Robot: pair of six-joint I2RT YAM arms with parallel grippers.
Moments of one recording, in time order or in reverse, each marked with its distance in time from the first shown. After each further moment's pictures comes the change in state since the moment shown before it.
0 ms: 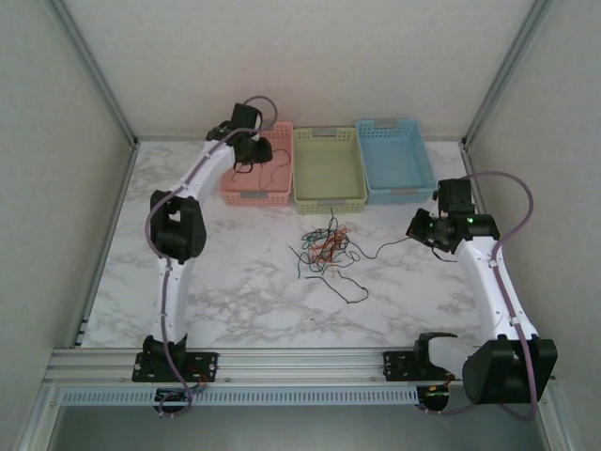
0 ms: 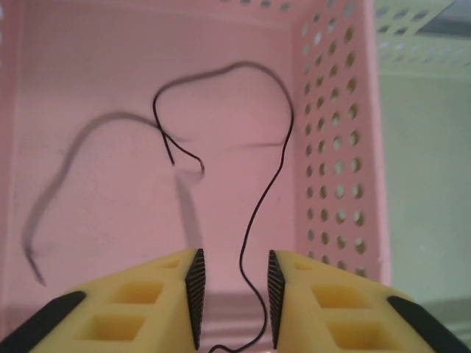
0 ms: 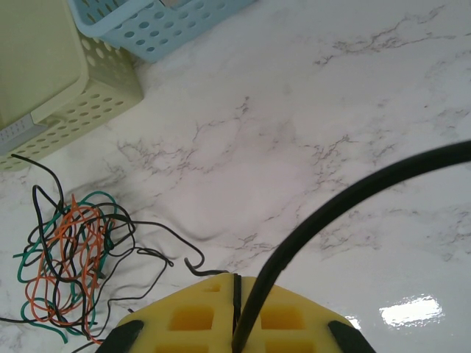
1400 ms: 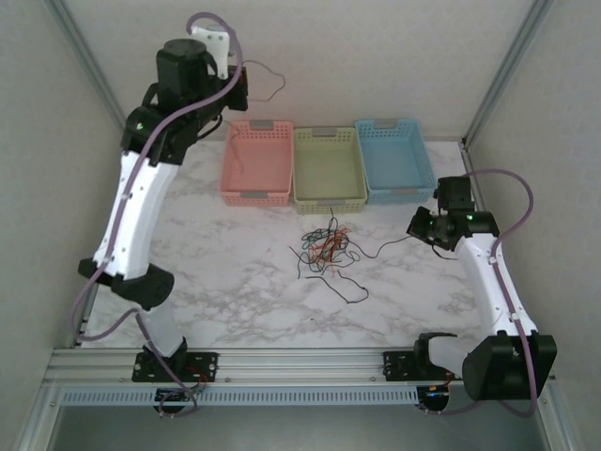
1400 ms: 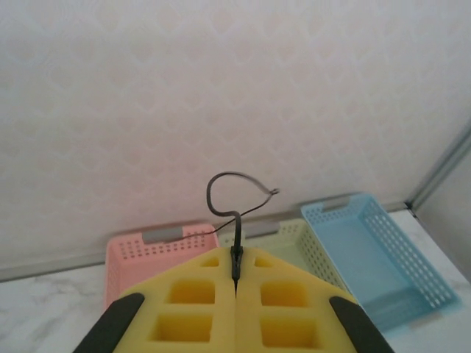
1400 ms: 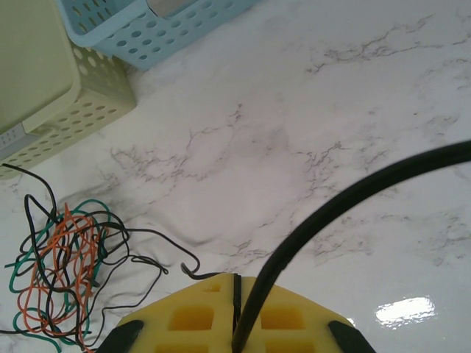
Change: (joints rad) left arm -0.148 -0.505 0.303 -0.119 -0.201 0.220; right arm 0.000 0.020 0.016 0.000 0.023 0.000
